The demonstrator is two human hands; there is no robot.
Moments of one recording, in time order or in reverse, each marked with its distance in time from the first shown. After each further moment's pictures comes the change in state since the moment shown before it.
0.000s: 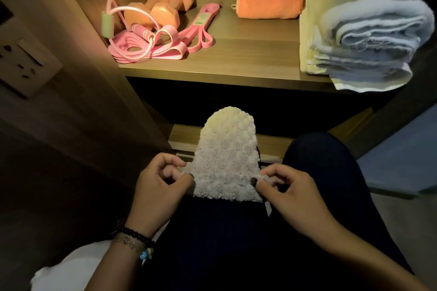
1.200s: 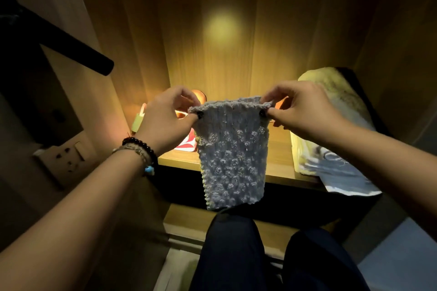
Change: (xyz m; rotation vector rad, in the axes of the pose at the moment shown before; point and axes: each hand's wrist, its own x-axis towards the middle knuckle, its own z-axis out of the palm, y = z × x) left_hand 0.135 0.201 -0.057 0.259 0.126 0.670; right_hand 0.149 -0.238 -0.091 -0.592 0.217 -0.546
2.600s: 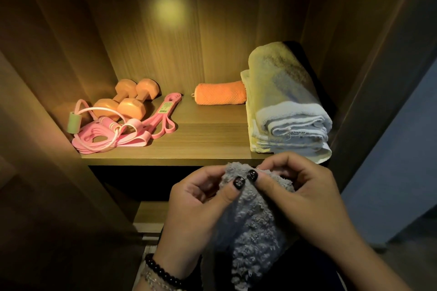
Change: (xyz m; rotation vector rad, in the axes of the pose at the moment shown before) left_hand -0.126 0.064 0.116 -0.857 -0.245 -0.353; right_hand -0.158 0.038 0.015 0.571 0.235 0.302
